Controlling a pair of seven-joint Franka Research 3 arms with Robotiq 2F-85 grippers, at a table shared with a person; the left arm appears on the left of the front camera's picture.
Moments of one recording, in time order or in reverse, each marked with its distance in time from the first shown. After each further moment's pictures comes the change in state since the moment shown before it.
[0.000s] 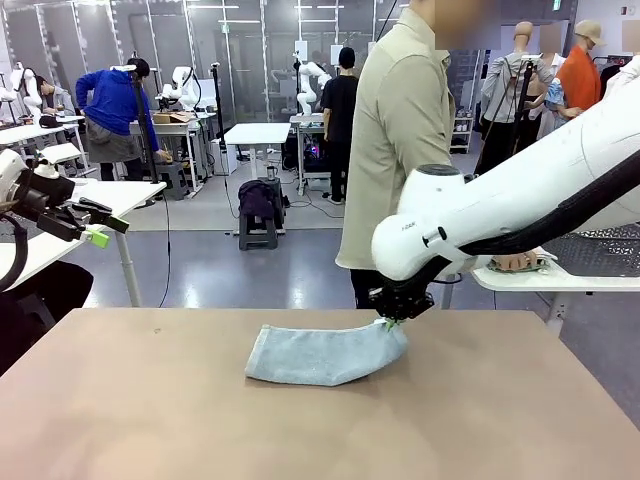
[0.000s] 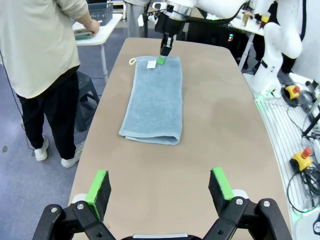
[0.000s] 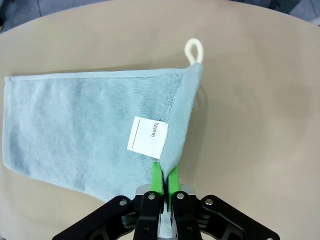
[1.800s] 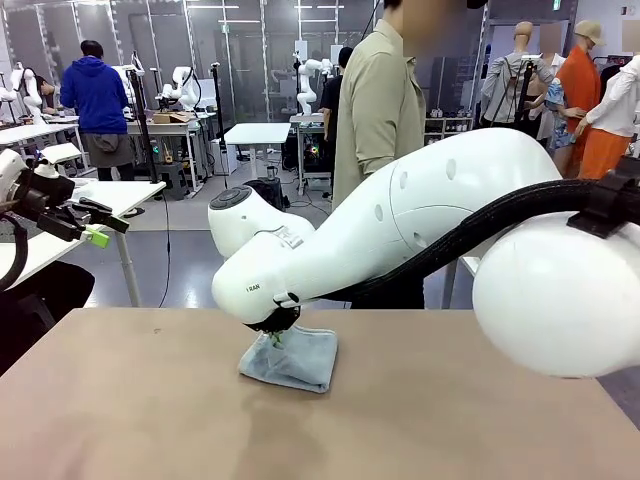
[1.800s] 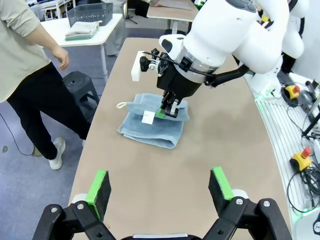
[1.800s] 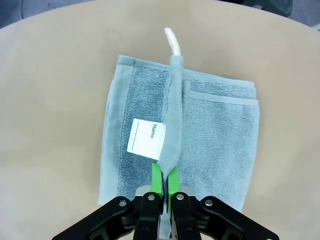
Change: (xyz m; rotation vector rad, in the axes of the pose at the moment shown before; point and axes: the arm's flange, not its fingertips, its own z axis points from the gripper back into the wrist) left arm 0.000 0.000 0.000 0.000 0.001 0.000; right arm -0.035 0.267 -0.047 -0.190 -0.107 -0.047
